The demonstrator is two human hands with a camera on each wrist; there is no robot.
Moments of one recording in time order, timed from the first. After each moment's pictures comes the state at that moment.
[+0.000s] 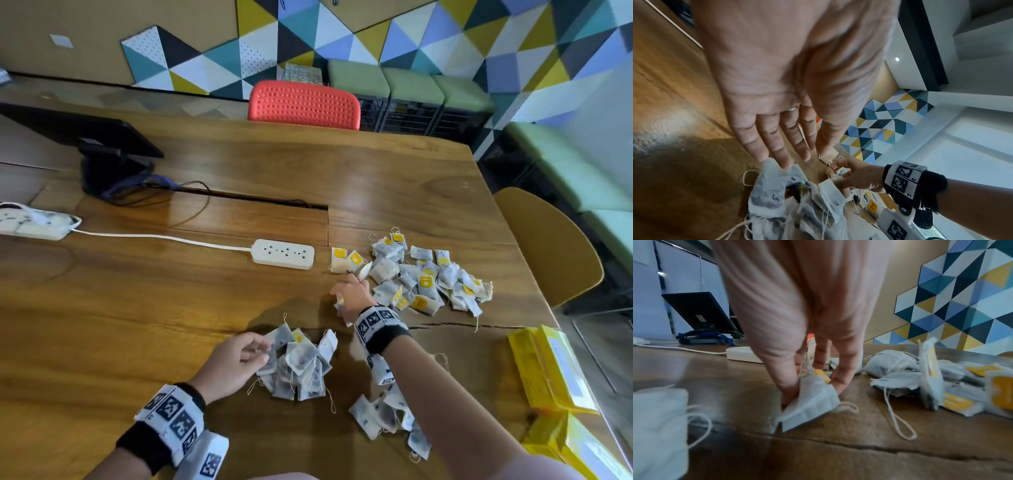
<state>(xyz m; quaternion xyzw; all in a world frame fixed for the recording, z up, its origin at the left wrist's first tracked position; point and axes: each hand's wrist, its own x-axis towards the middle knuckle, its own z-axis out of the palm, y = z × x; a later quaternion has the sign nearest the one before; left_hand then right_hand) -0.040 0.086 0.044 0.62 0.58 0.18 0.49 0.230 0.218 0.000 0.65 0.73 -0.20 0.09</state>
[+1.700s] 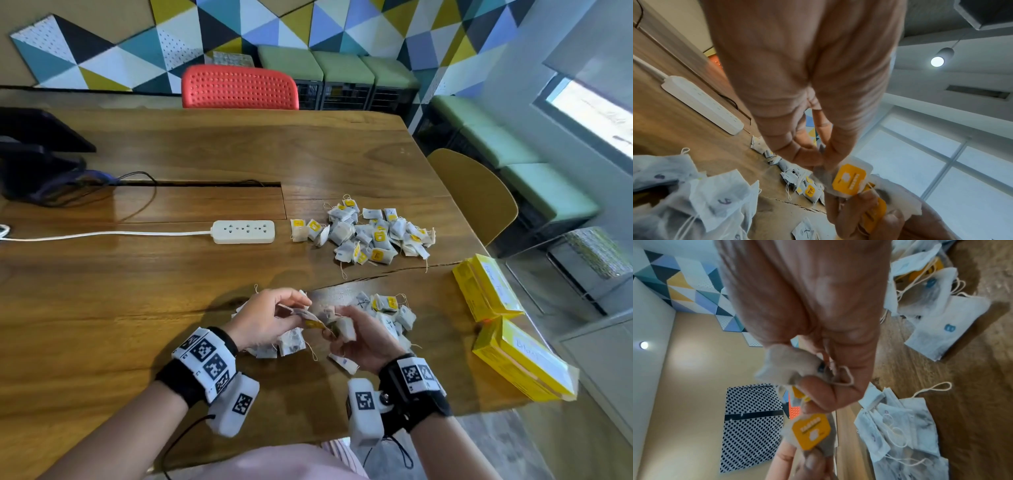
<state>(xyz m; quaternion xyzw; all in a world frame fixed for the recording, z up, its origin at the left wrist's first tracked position) 0.027 0.090 0.082 0.71 0.41 0.19 0.54 0.221 0.022 0.097 0.48 0.09 -0.76 -0.42</state>
